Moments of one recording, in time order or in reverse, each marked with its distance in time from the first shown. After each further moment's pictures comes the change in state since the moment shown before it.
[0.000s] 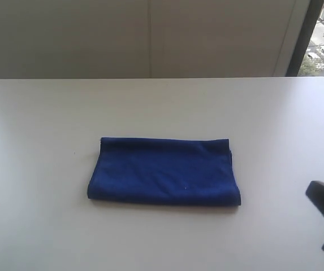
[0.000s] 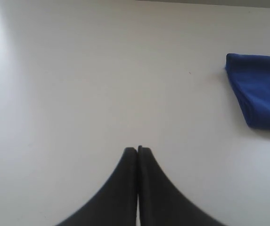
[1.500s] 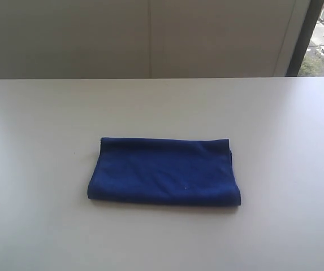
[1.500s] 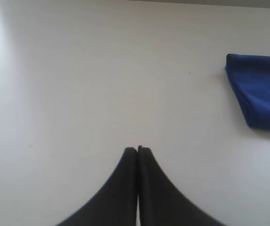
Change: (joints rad) left arm 0.000 0.000 0.000 0.002 -0.002 0.002; right arm -0.244 -0.376 0.055 0.853 0.452 -1.309
